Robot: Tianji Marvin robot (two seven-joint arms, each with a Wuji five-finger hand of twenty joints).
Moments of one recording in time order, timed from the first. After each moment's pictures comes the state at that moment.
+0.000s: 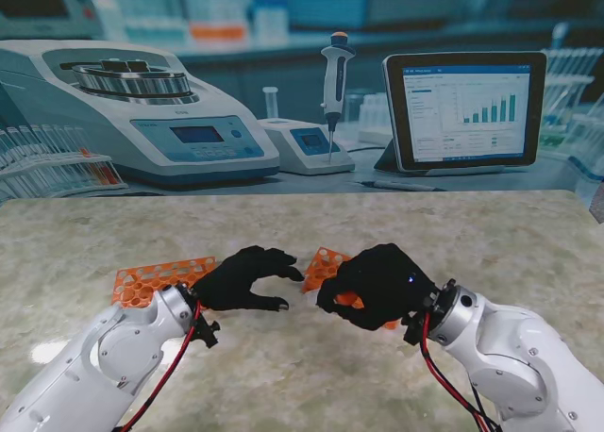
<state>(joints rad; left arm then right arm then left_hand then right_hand) 1.52 -1.06 -1.17 -1.59 0.47 -0.54 -0.15 -1.75 -1.06 1.39 -1.99 -0.96 -0.65 -0.05 0.88 -0.29 0.01 0.00 0.59 0.00 0.27 0.30 0.54 0.12 0.08 0.18 0.35 0.19 0.06 0.24 0.02 0.36 0.27 0.35 0.62 -0.74 0.97 -0.07 0.96 -0.37 0.67 0.89 1.27 0.07 0.61 0.93 1.35 -0.05 1.12 0.94 1.08 0.07 1.45 0.76</state>
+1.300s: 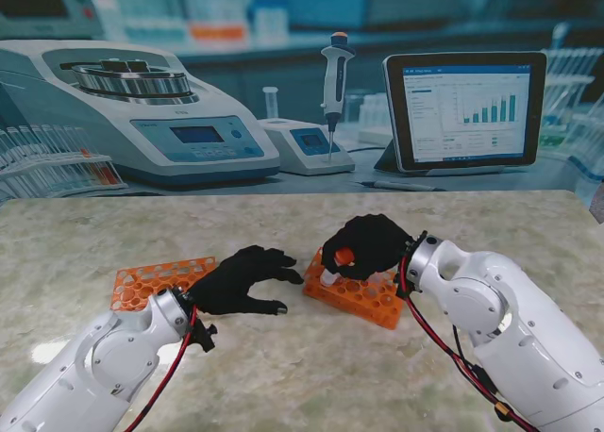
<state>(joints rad) 1.56 -1.06 -1.20 -1.63 0.50 -0.58 -0.13 -1.37 -1.03 1.18 -1.69 -0.78 -0.42 0.23 0.88 -0.28 0.01 0.00 0.59 0.00 0.27 0.30 0.55 0.12 0.08 0.17 0.35 0.20 0.06 0.24 0.03 0.36 0.26 0.35 0.62 -0.74 0.98 -0.07 0.96 -0.37 0.67 0.89 1.27 0.07 0.60 0.93 1.35 -0.05 1.12 0.94 1.08 0.07 1.45 0.76</state>
